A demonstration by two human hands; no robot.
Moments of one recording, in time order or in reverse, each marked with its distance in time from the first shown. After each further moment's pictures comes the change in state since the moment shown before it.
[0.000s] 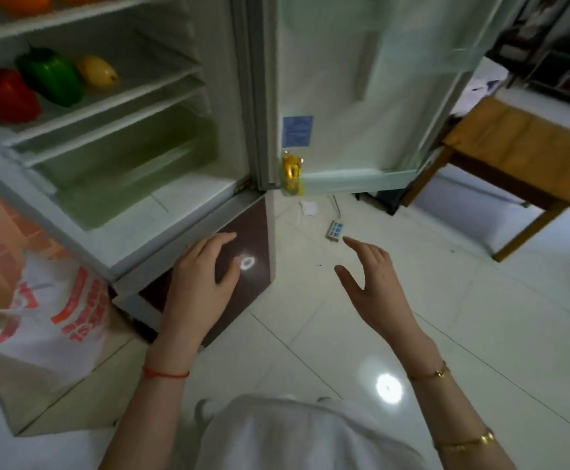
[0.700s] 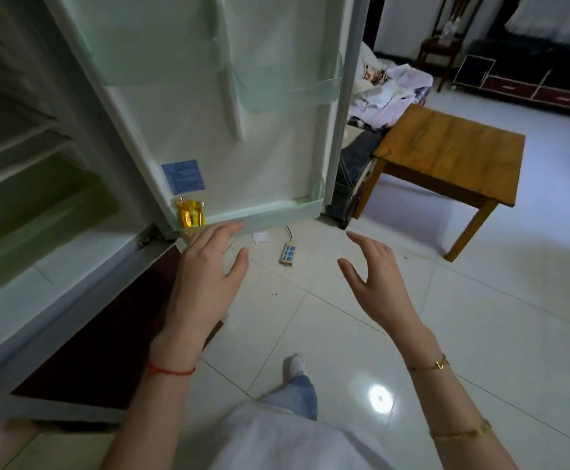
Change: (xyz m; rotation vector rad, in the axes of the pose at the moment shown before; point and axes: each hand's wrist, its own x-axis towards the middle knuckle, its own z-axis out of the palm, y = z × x) left_hand 0.121 0.176 0.146 -0.031 -0.028 0.211; right_hand 0.078 0.183 -0.119 -0.005 0.124 0.142
